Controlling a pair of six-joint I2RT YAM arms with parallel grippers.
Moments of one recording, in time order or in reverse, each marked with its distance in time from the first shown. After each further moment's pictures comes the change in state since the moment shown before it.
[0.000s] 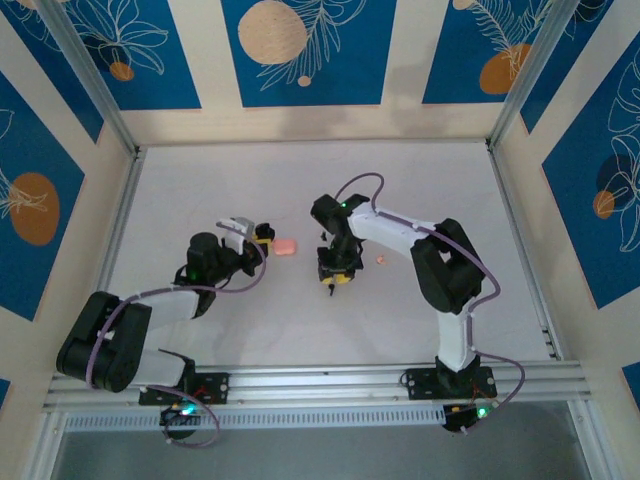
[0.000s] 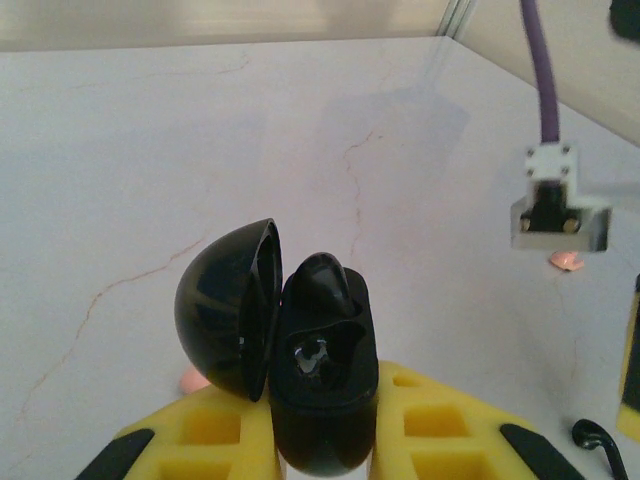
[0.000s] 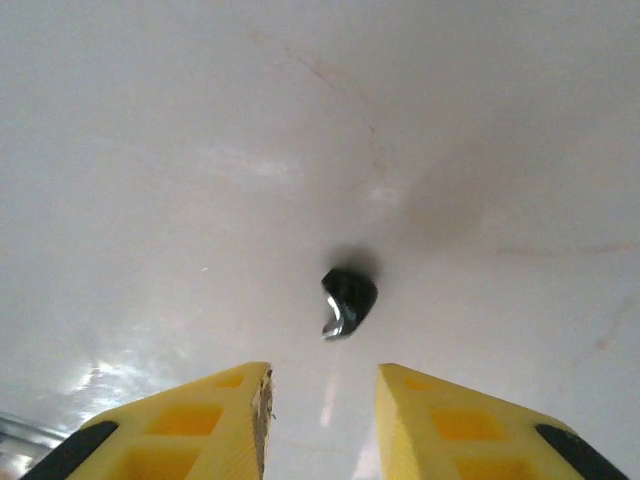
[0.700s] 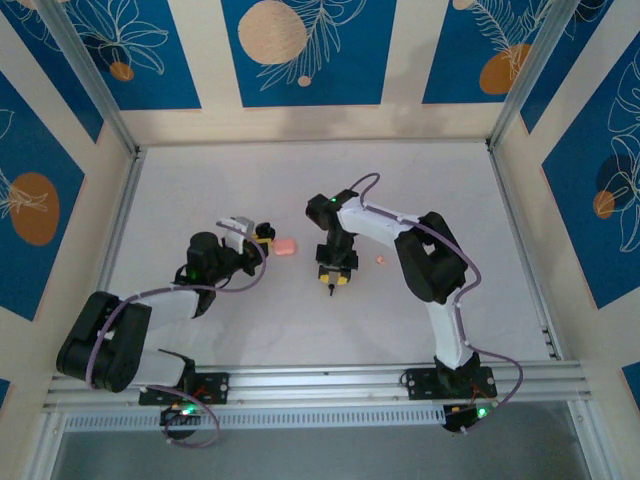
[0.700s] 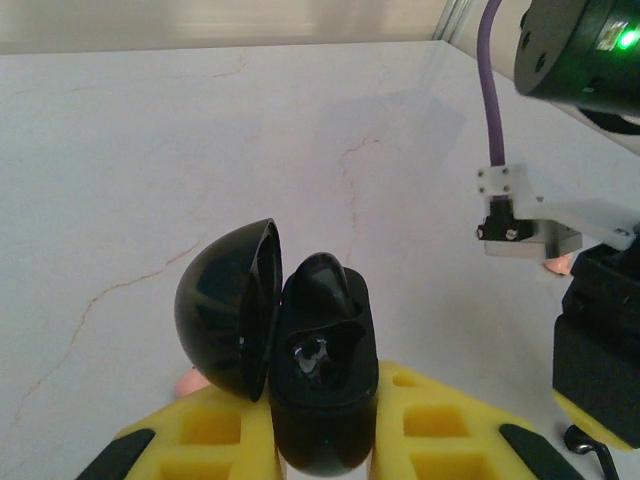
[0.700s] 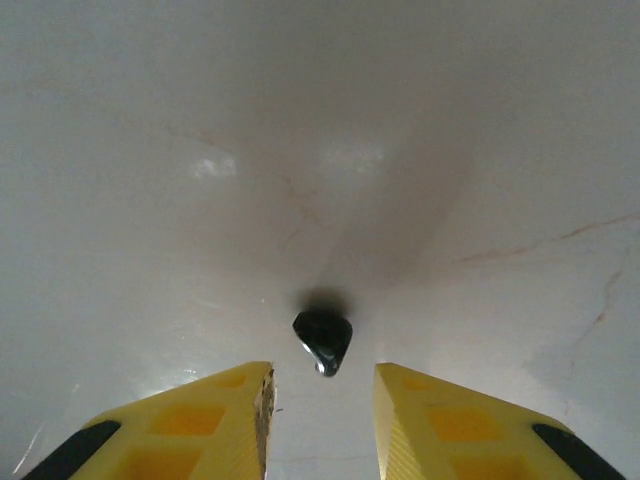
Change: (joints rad) left arm 0.000 0.000 0.002 0.000 0.006 -0.008; right arm 0.002 0.140 0.107 -0.092 0.014 0.204
